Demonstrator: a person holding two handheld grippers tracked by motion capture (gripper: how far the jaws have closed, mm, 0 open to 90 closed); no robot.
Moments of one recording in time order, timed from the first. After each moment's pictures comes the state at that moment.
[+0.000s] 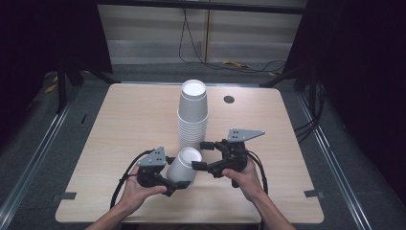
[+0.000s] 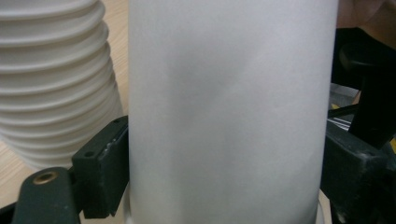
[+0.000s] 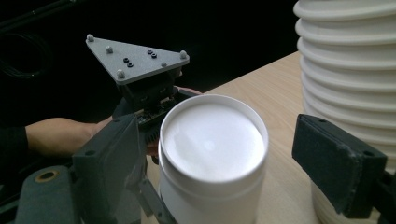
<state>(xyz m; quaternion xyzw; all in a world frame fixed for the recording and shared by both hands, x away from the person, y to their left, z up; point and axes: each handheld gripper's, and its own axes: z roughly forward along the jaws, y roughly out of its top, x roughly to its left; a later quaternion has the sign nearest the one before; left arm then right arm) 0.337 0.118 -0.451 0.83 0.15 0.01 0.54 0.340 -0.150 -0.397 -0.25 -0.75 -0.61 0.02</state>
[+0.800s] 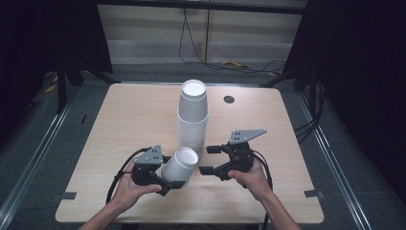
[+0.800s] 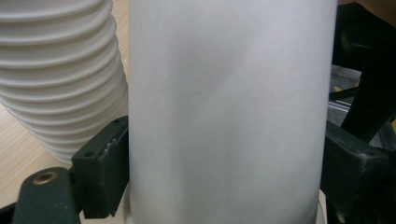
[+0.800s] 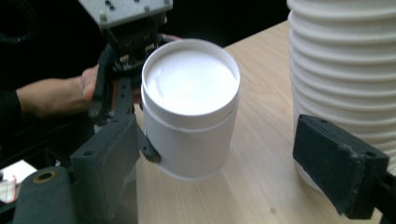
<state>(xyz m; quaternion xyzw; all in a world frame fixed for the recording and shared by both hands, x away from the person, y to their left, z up) 0.338 0.127 -0.439 0.85 0.14 0.01 0.51 0.340 -0.165 -0.398 -0.24 -0.80 -0.55 0.03</state>
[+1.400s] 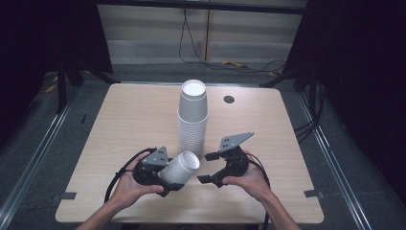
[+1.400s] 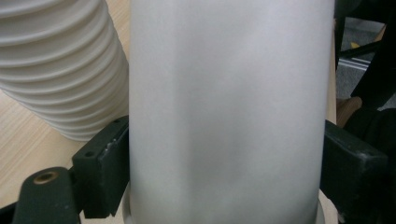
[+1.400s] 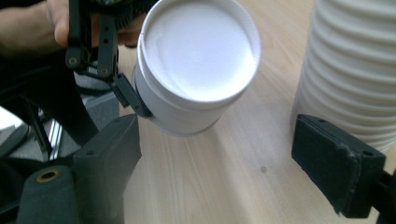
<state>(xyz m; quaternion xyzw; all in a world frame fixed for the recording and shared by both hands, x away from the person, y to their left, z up) 0.338 0.119 -0.434 0.90 0.12 0.02 0.43 0.338 -0.152 -0.408 -0.22 -0.86 -0.46 0.02</state>
